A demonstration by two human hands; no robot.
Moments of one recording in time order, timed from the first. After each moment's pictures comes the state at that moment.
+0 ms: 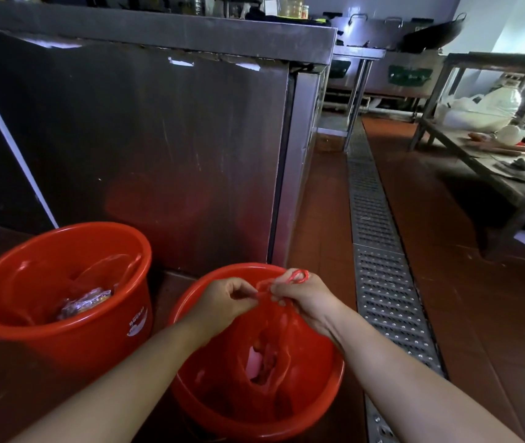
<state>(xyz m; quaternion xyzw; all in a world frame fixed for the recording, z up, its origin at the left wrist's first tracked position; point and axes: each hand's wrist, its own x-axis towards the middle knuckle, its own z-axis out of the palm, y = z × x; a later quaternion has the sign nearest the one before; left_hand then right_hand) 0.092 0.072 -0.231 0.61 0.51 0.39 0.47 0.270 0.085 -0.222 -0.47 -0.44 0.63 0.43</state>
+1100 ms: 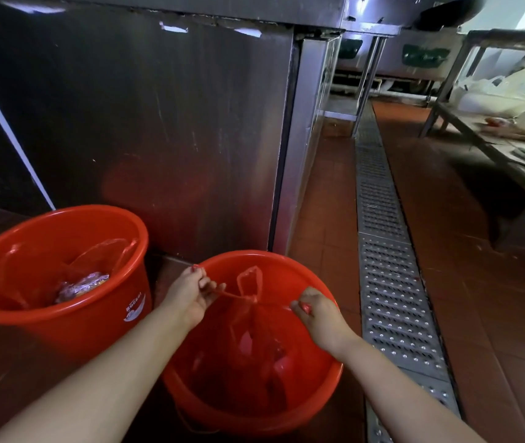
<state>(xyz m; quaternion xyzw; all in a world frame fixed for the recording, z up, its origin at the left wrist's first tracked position) 0.076 0.111 -0.272 0.13 0.51 0.58 0.62 0.309 0.084 -0.297 -0.58 -0.74 0.23 0.24</state>
